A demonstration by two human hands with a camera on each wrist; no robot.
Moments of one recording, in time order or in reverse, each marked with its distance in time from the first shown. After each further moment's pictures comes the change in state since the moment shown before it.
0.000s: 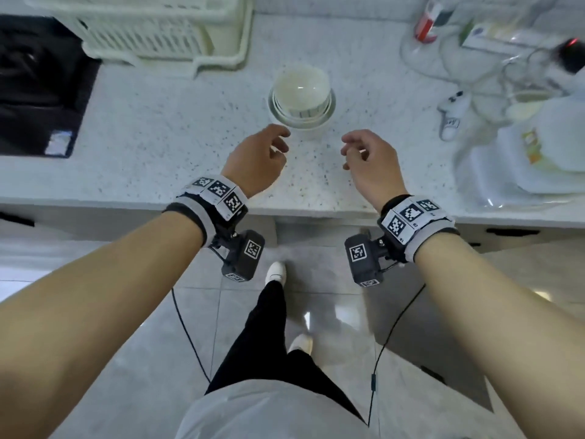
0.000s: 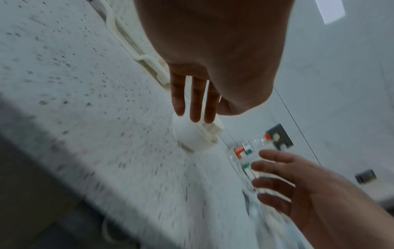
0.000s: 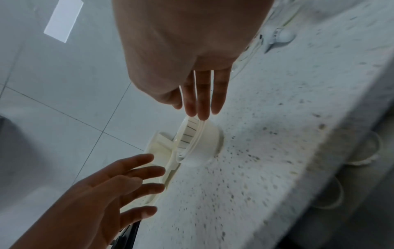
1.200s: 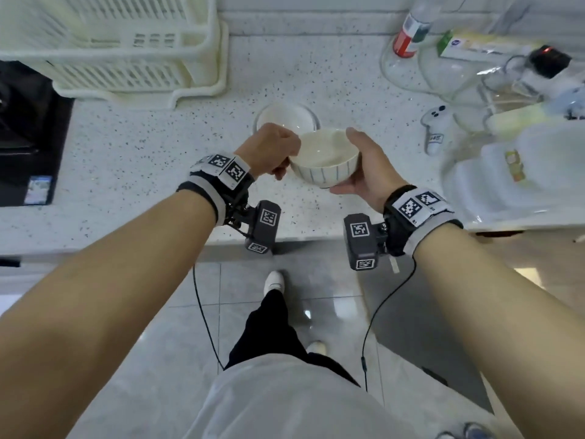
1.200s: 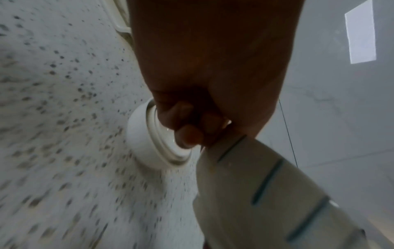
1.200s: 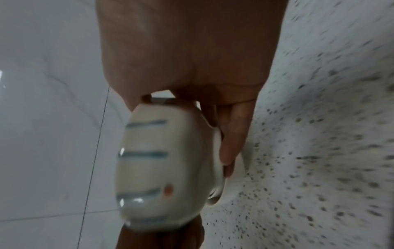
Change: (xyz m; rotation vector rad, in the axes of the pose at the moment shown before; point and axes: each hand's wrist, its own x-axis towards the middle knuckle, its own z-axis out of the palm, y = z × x) left_hand 0.102 0.038 -0.024 -0.314 -0.320 -0.190; right_hand 0.061 -0.042 -0.019 0.615 -0.216 0.514
